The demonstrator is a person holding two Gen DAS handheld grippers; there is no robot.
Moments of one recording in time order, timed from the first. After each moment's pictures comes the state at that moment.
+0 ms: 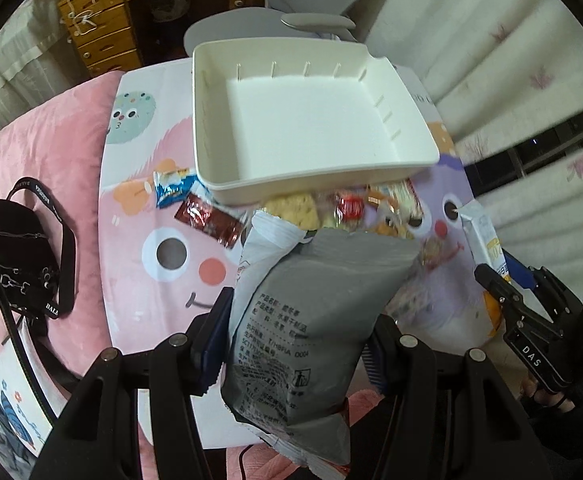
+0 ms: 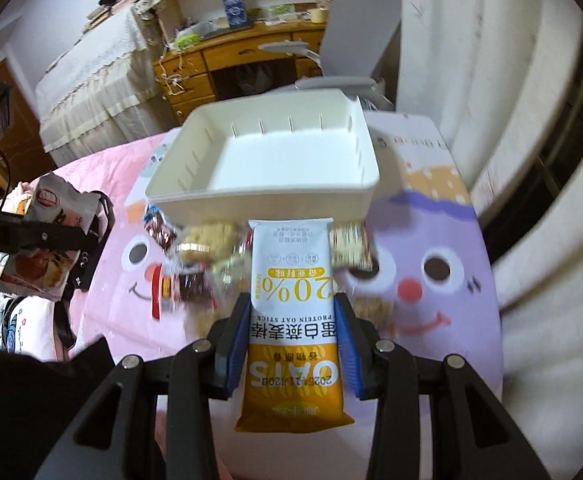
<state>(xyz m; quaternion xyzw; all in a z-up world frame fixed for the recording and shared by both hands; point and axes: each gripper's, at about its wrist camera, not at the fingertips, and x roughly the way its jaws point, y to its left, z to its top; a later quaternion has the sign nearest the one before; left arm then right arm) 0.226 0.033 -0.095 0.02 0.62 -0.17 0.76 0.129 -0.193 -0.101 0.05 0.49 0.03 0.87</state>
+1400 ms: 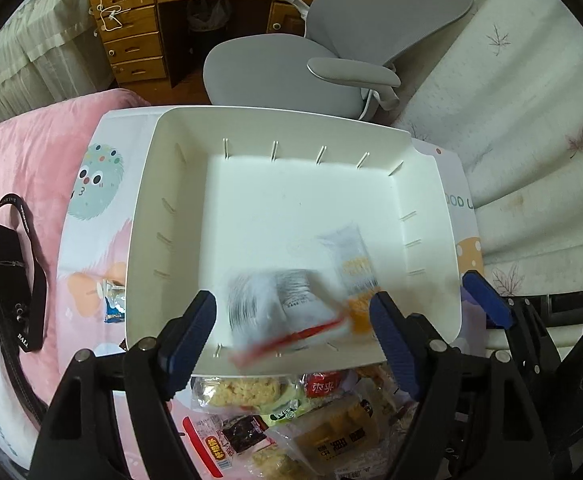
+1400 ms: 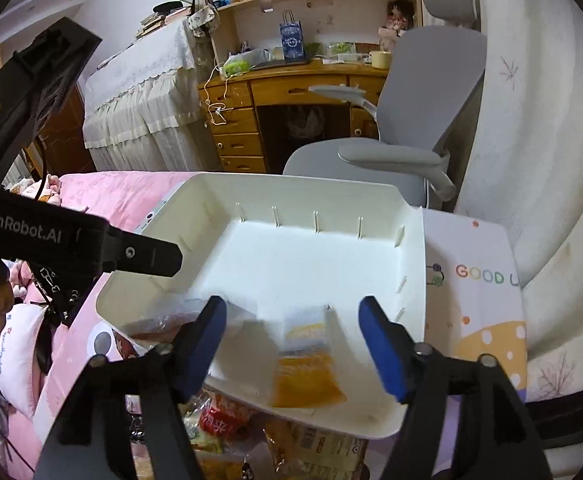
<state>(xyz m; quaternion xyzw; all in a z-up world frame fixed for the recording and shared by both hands) 0.375 -0.046 -0.133 -0.05 0.60 -0.10 0.79 0.306 -0.211 -0.135 0.01 0.42 0.12 0.90</state>
